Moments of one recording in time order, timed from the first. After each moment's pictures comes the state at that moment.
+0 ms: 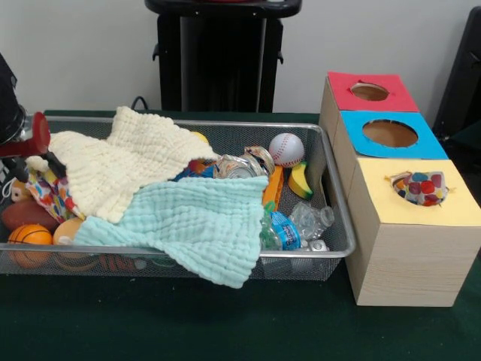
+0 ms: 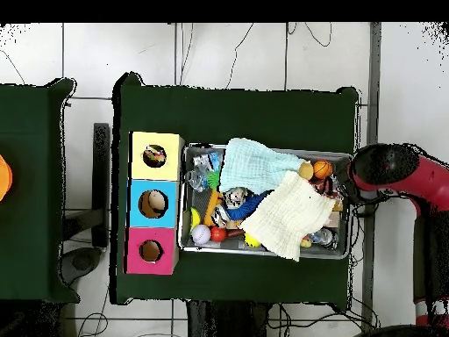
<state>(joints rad) -0.91 -0.32 0.50 1.09 -0.54 1.32 1.35</state>
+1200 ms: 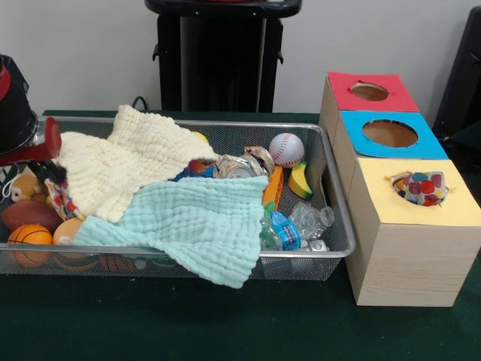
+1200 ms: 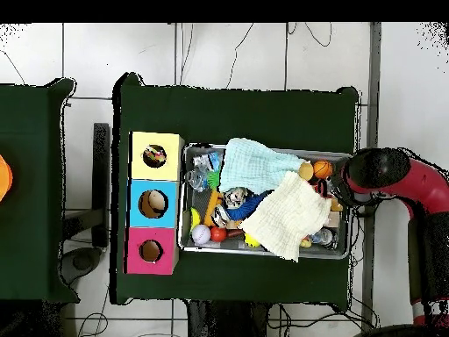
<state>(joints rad) -0.92 -0.32 0.50 1.13 -0.54 1.27 1.35</state>
